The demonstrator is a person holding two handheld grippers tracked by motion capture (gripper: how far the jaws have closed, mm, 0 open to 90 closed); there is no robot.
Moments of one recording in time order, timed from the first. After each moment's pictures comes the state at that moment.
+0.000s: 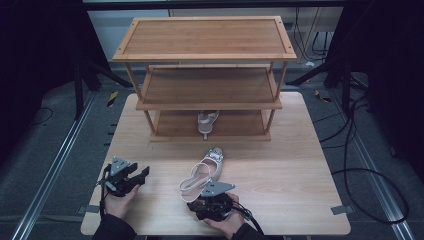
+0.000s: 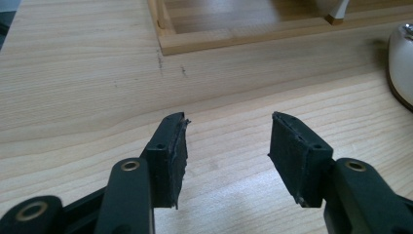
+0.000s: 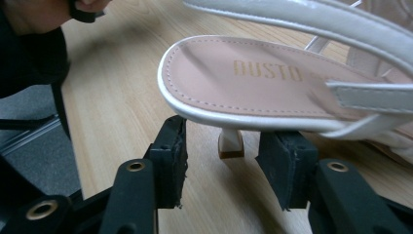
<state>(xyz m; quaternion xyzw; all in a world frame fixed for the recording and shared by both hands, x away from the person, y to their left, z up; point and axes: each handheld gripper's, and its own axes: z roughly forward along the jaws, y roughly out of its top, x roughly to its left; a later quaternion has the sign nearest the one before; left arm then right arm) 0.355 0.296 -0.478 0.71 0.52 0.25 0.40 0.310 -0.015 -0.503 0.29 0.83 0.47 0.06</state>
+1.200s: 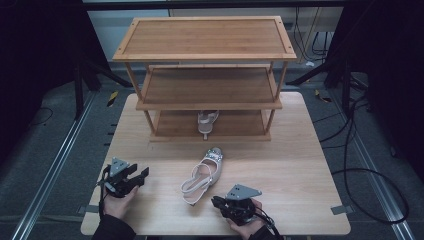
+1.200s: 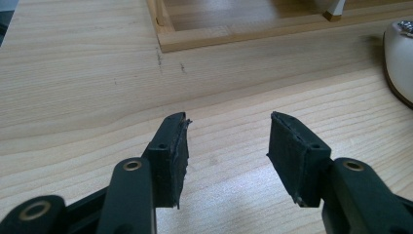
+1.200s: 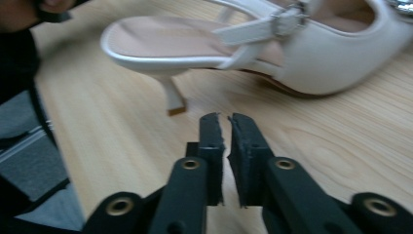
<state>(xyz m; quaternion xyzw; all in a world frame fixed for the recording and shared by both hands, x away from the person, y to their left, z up) 0.352 0.296 -0.478 0.72 0.51 0.25 0.39 0.293 -0.073 -0.502 0.33 0.81 0.48 0.09</state>
